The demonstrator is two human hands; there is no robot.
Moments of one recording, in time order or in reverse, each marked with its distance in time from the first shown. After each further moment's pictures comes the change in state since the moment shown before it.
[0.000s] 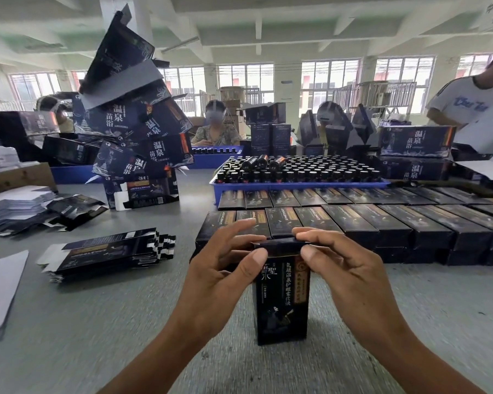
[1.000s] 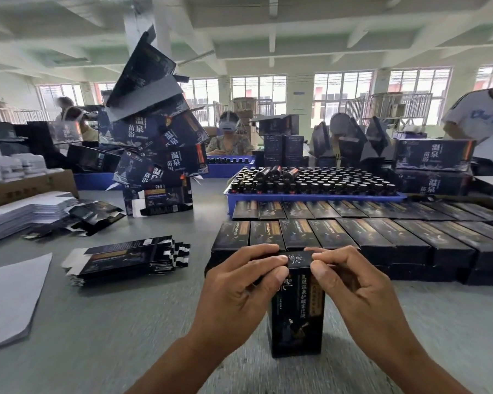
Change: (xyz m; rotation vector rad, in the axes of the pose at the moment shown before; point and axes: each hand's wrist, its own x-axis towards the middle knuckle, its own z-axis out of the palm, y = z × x) left_hand 0.003 -0.010 0.002 0.394 0.108 0.401; right_hand 0.001 0.009 0.001 -0.242 -0.014 -0.047
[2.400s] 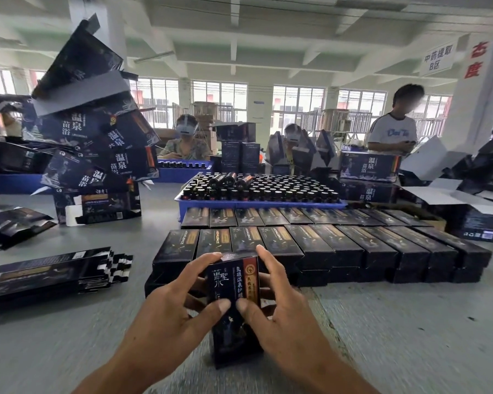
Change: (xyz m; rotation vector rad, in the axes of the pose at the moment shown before) left_hand -0.007 -0.012 -0.005 0.000 -0.335 -0.315; right_hand -0.007 0.022 0.007 -0.251 -0.198 0.062
